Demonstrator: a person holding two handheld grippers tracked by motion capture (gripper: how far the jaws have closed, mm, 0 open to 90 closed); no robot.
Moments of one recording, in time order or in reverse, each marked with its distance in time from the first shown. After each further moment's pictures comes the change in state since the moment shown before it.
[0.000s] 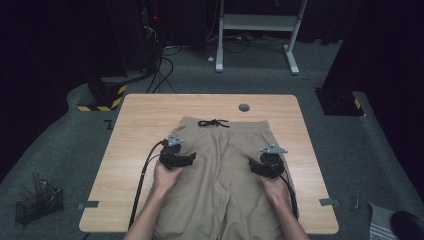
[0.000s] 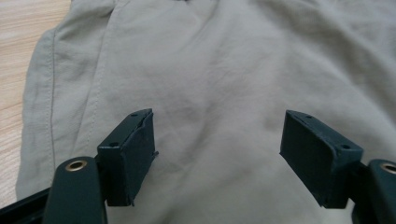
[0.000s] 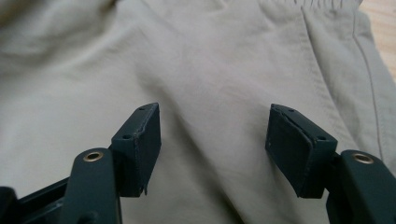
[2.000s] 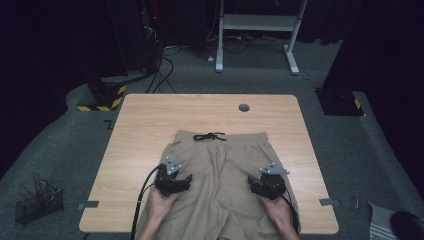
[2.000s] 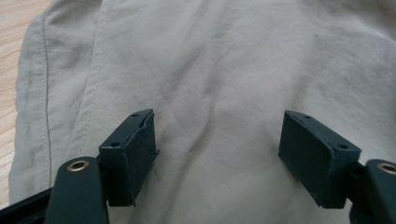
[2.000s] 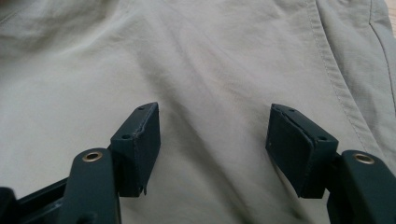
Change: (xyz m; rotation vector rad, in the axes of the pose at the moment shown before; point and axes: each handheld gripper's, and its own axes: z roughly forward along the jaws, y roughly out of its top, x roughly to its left) left arm -0.033 -0.058 -0.040 0.026 0.055 0.079; right arm 0.026 -0.043 -0.036 0.005 0.051 -0.042
